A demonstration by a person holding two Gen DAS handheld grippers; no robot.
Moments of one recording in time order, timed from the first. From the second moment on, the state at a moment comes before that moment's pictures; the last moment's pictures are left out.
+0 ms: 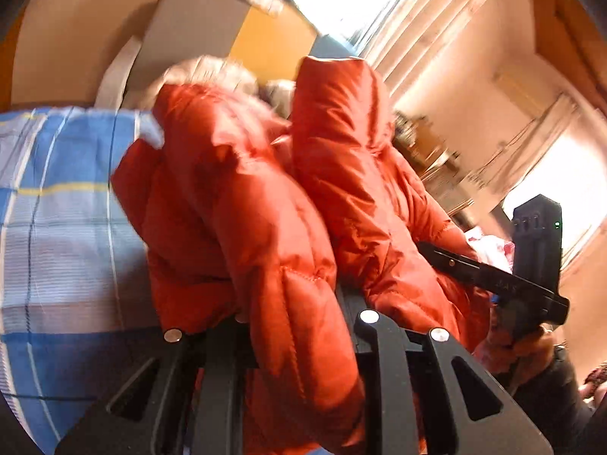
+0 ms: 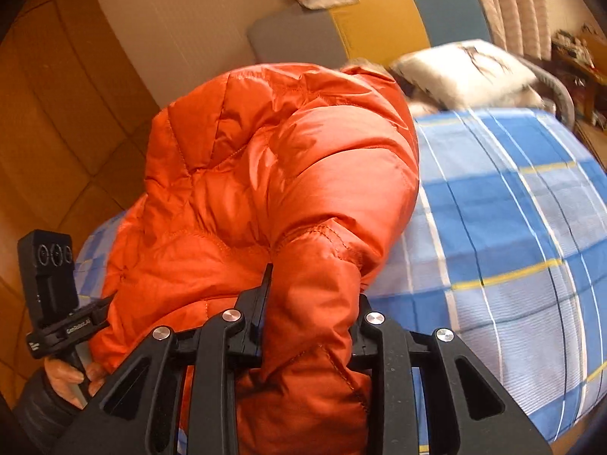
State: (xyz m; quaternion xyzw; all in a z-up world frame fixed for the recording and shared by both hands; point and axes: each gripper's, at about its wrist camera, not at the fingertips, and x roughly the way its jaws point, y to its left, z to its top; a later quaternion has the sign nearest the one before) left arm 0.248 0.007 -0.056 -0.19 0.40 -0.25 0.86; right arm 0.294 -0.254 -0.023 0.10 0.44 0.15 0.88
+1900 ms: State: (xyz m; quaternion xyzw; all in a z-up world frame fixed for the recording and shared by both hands) left arm 0.042 -0.043 -0.005 -0.03 0.30 0.04 0.95; right arm 0.089 -0.211 0.024 -0.01 0.31 -0.06 0.95
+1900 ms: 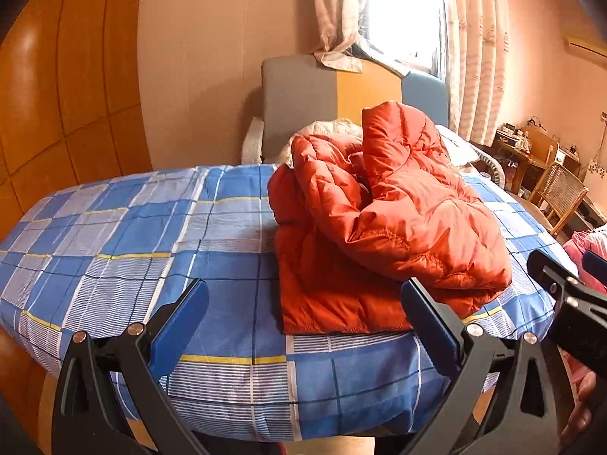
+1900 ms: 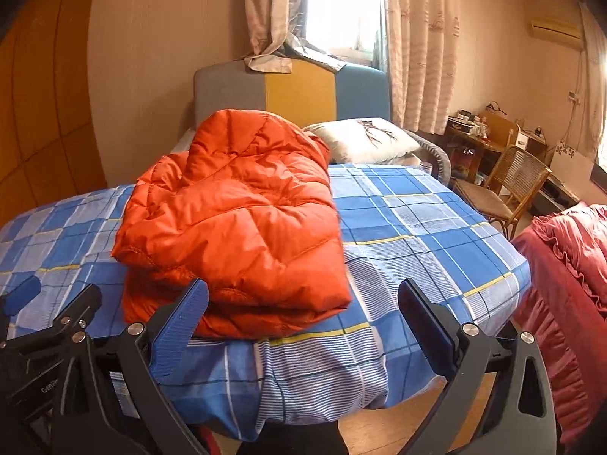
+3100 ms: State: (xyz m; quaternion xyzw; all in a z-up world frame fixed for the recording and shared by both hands) left arm 0.019 -0.066 0.004 -0.01 0.28 0.02 0.96; right arm 0.077 -0.221 0.024 -0.02 0.31 -0.07 0.95
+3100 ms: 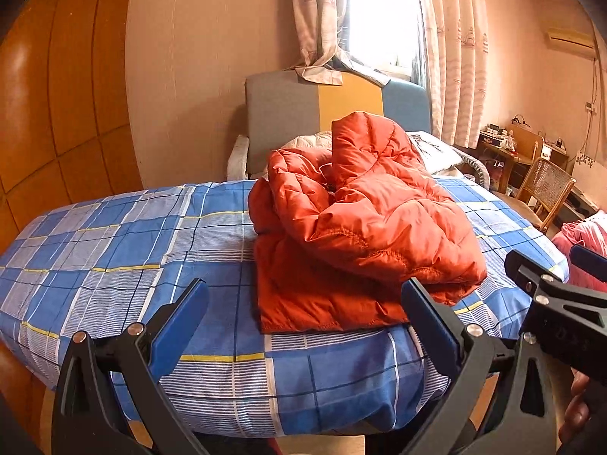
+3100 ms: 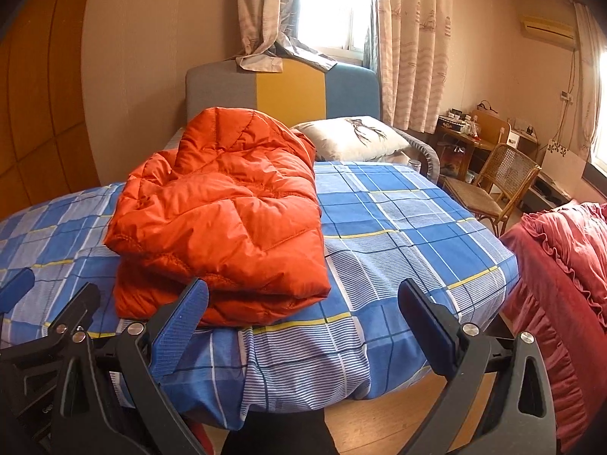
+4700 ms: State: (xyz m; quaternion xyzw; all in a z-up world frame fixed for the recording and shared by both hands) left arm 0.012 -0.055 0.009 -0.02 0.26 0.03 0.97; right arm 0.079 -0.213 0.014 -0.02 0.32 -0.05 0.95
